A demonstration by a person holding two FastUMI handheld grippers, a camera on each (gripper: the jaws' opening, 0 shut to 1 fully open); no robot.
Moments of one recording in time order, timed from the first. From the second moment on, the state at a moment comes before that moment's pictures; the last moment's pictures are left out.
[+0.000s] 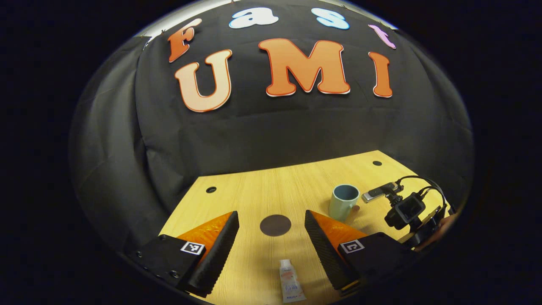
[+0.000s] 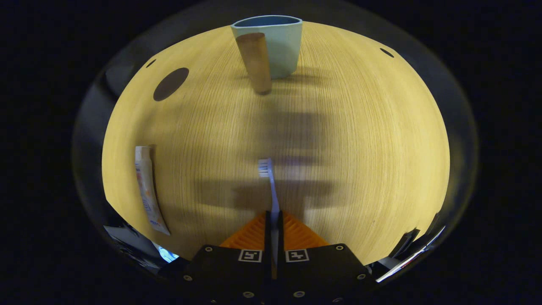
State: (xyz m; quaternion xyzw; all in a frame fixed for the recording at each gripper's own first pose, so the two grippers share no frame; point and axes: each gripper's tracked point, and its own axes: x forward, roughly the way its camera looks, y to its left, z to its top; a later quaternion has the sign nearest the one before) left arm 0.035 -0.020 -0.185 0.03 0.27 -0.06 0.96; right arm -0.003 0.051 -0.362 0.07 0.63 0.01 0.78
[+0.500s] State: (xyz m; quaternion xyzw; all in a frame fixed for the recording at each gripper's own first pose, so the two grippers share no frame) left arm -0.037 -0.027 -0.309 -0.05 0.53 -0.06 0.85; right arm -0.003 0.030 -0.316 0.09 0.57 0.01 0.82
